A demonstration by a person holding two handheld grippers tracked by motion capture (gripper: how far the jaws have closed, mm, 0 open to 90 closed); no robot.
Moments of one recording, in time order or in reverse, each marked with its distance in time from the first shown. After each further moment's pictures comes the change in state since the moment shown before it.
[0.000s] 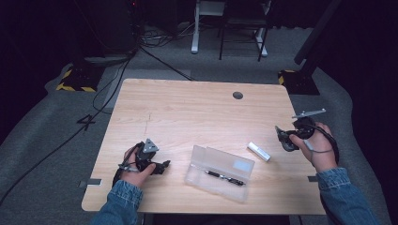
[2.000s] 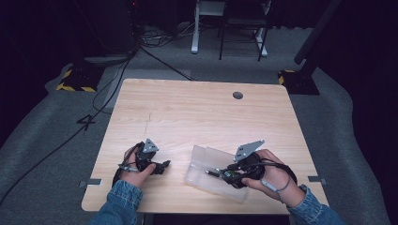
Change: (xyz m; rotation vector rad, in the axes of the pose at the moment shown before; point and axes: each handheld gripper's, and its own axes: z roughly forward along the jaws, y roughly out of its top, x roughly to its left) left arm 0.000 0.000 0.000 0.002 -0.001 0.002; right arm 0.192 -0.022 0.000 0.033 0.471 -0.539
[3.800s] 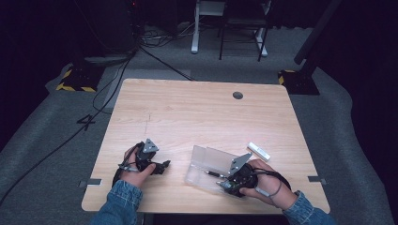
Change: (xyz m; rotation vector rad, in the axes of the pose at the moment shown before) left arm 0.000 0.000 0.000 0.000 0.000 0.000; right arm -0.007 -0.034 0.048 0.142 0.021 -0.086
